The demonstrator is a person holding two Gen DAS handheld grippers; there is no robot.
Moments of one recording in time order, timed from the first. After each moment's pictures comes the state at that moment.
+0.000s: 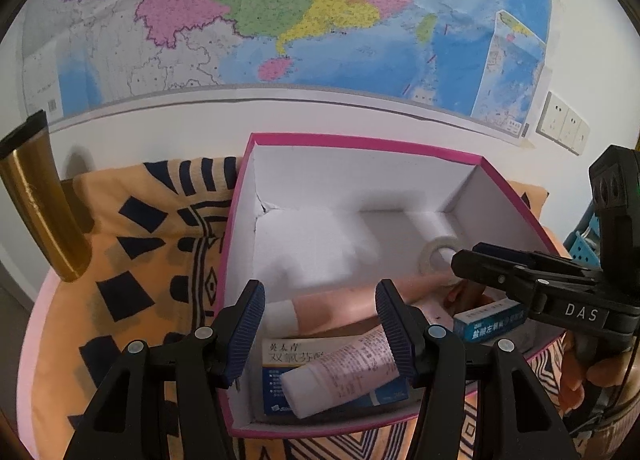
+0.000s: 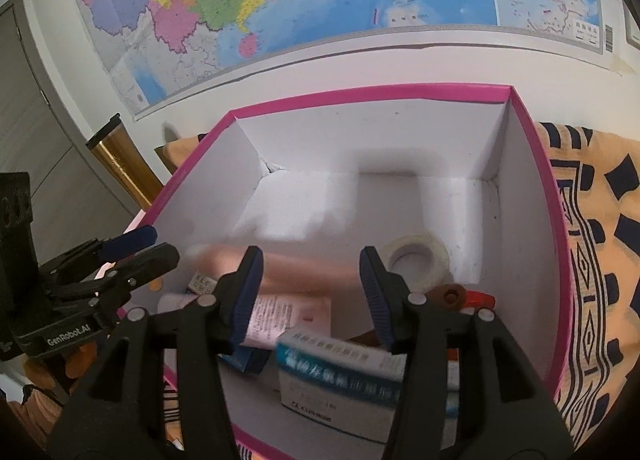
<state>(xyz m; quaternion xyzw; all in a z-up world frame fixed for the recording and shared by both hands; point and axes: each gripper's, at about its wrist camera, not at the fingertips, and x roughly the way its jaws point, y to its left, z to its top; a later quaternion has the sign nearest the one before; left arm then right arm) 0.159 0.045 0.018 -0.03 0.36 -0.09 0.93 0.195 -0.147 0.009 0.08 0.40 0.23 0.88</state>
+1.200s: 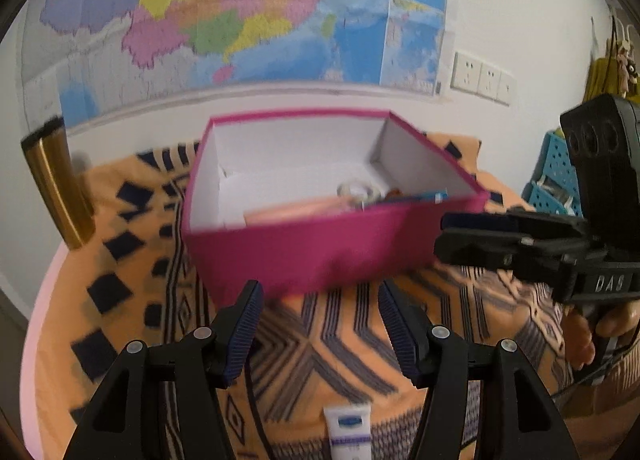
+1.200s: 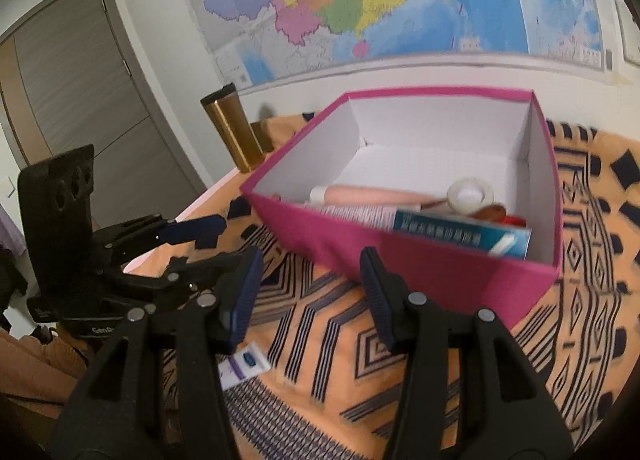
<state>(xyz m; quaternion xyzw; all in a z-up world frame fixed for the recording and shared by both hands) 0.026 0.022 0.017 0.02 0.35 -0.15 0.92 0.059 -0.149 0.027 0.06 0.35 0.34 0.87</state>
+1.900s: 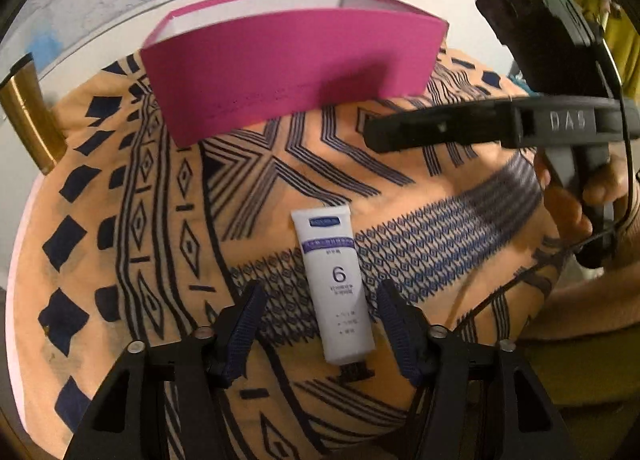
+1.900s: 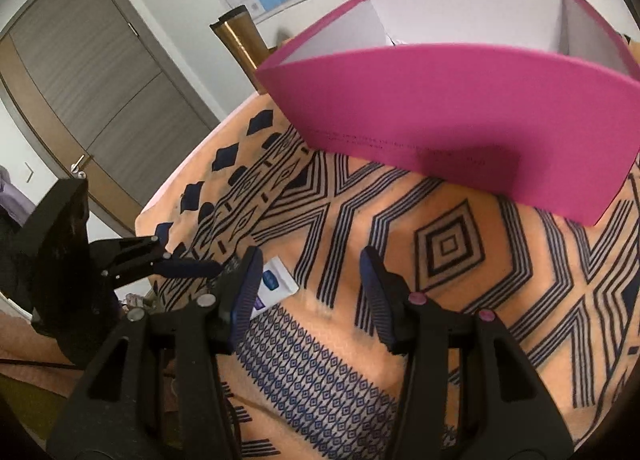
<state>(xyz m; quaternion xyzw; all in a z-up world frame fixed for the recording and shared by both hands) -0.040 0.017 -0.056 0.09 0.48 -0.20 0.85 0.040 -0.127 -0.044 0.07 0.45 0.39 0.80</state>
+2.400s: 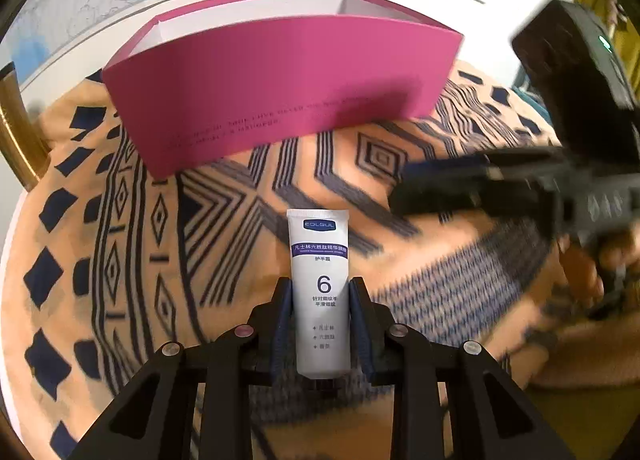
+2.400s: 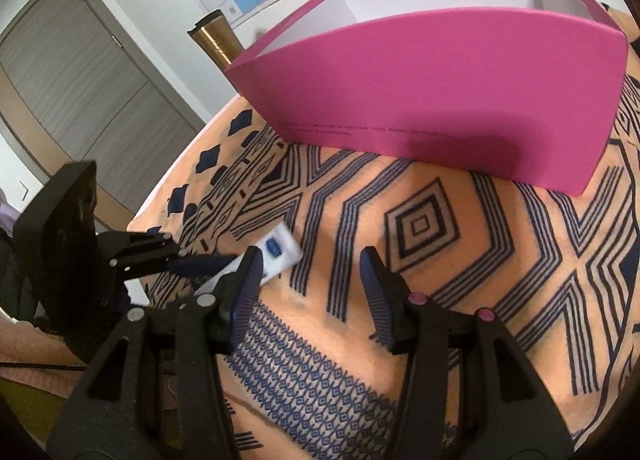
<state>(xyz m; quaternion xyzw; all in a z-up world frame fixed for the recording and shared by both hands) 0.002 -0.001 -0.056 0.07 0.47 -0.20 0.86 0.042 -0.147 -0.056 0.10 0.46 0.36 0.81</state>
